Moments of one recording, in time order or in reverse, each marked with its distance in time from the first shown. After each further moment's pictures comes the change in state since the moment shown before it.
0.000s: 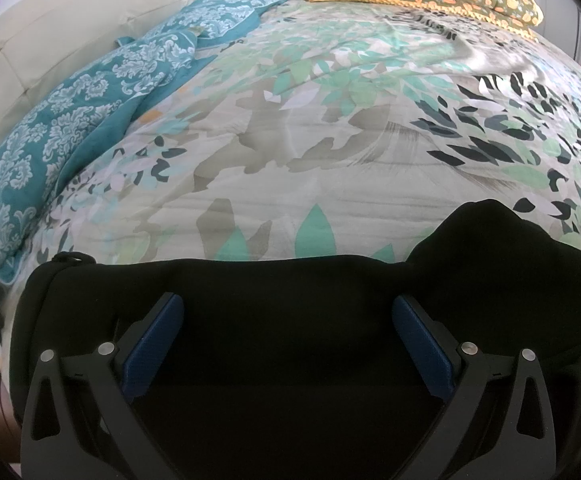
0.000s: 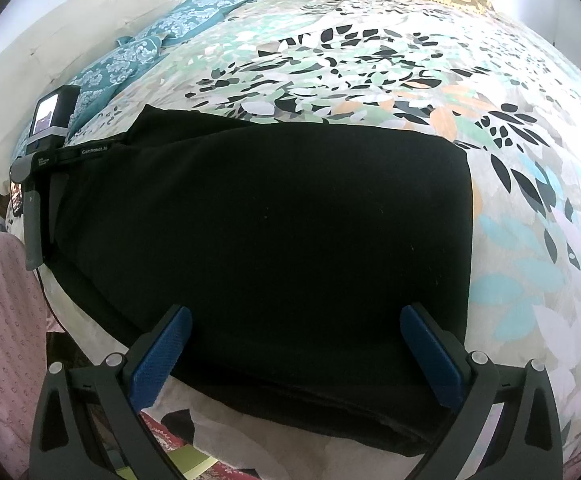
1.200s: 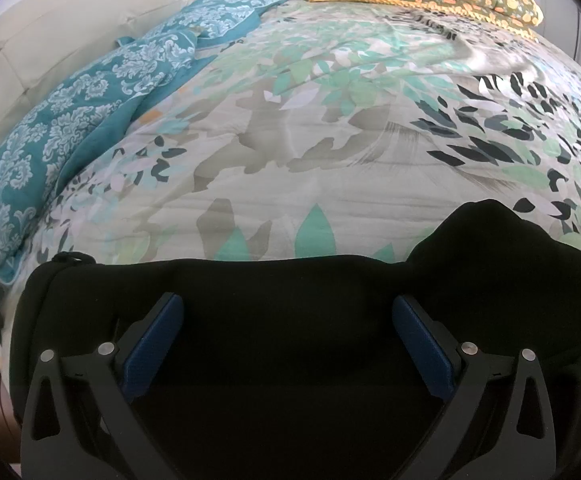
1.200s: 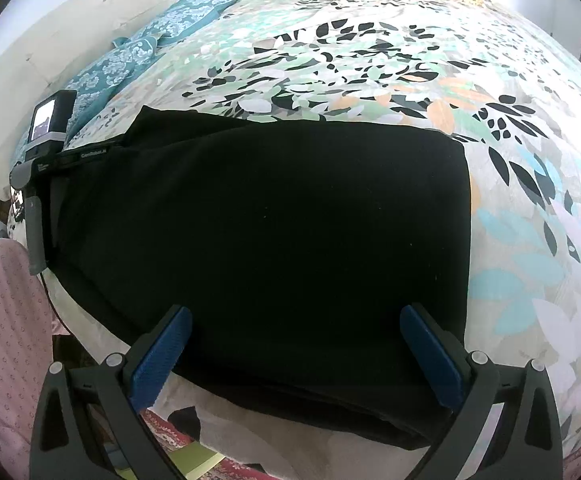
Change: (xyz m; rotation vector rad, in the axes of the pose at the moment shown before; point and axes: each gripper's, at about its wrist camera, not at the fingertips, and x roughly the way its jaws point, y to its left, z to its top) left arm 0.000 0.000 0.000 0.001 0.000 -0.002; right arm -0.001 -0.001 0.000 0.021 0.016 0.006
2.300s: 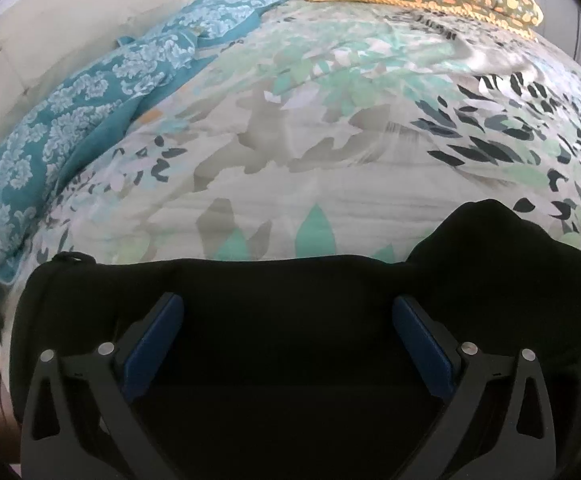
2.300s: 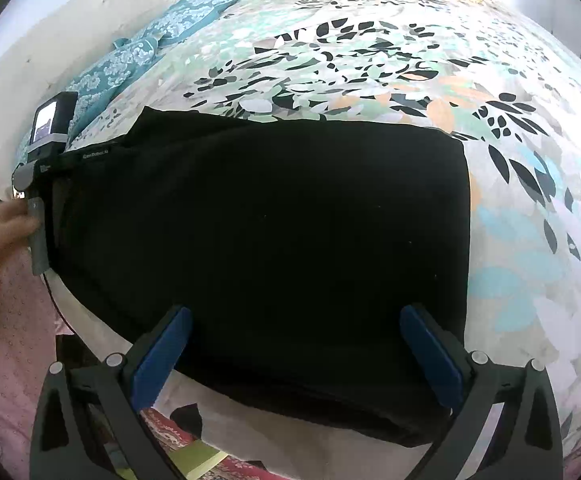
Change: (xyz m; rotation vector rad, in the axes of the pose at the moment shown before) left arm 0.001 -0.001 0.000 0.003 0.000 0.003; right arm -0.003 0.001 -0.001 0.009 0.001 0.012
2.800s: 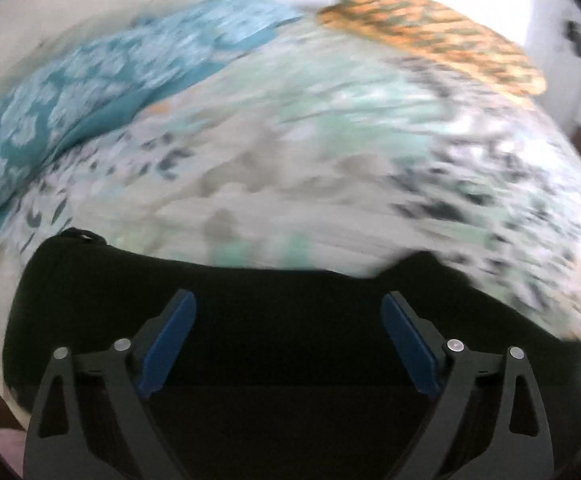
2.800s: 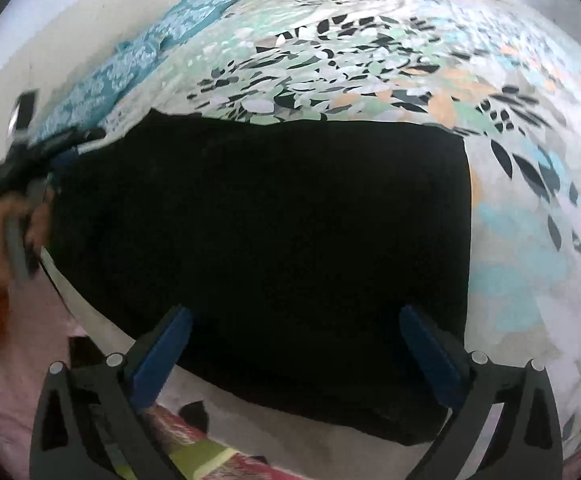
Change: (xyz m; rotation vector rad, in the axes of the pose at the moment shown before) left arm -0.026 0.032 0.009 -0.206 -0.009 -0.141; right arm -0.002 0.001 0.000 -0.003 0.008 0.010
